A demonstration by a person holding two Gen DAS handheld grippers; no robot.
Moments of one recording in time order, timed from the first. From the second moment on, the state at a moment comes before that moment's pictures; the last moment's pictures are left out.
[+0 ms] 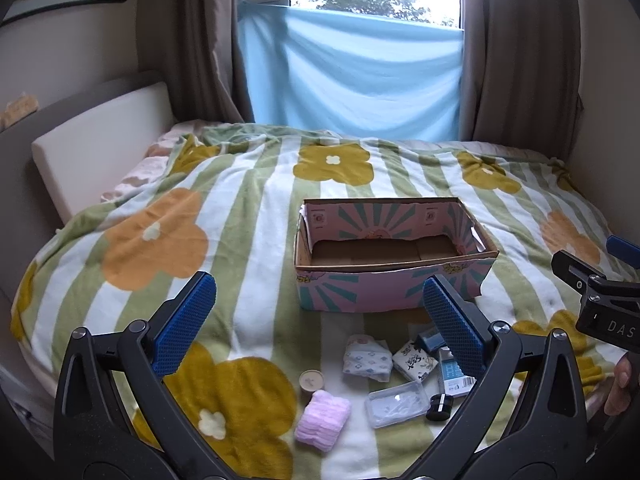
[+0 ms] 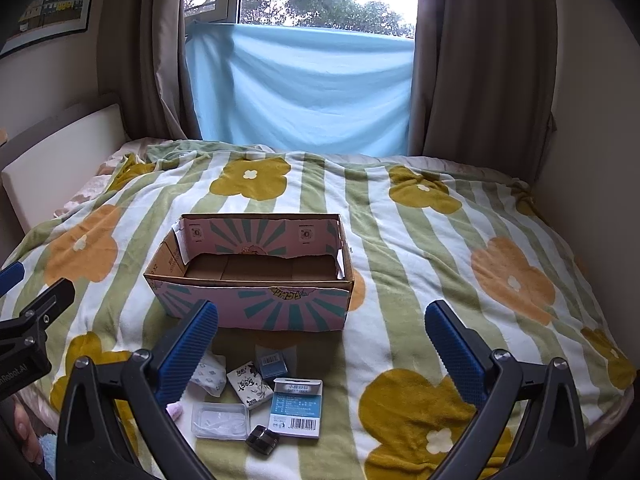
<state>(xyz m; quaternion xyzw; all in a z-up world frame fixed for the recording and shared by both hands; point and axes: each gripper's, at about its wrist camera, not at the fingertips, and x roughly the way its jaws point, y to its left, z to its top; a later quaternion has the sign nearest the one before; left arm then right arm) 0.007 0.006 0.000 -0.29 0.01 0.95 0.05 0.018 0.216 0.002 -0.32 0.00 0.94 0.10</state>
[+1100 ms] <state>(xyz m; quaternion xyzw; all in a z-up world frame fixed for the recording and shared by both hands) 0.014 0.009 0.006 -0.28 0.01 0.96 0.06 0.019 0.219 0.005 -0.32 0.00 0.94 0.10</state>
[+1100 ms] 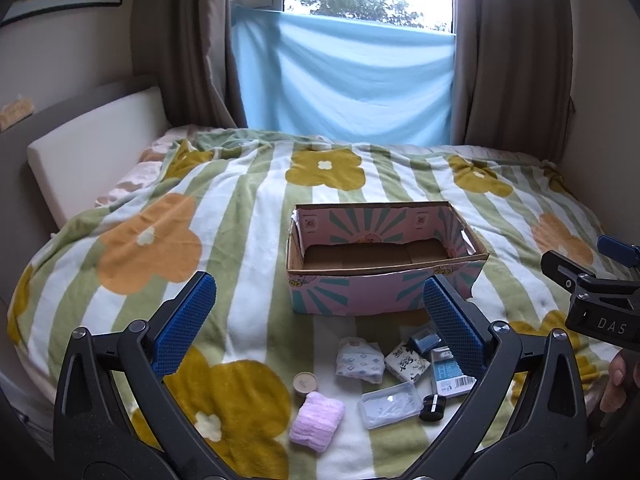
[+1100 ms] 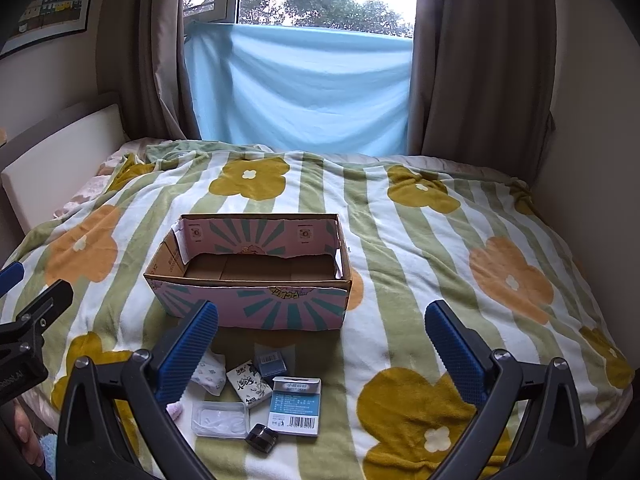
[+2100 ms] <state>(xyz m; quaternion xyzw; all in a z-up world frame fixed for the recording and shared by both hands) 0.008 0.002 0.002 -0.29 0.01 0.96 0.05 0.015 0.217 0.006 -0.32 0.00 0.94 0.10</state>
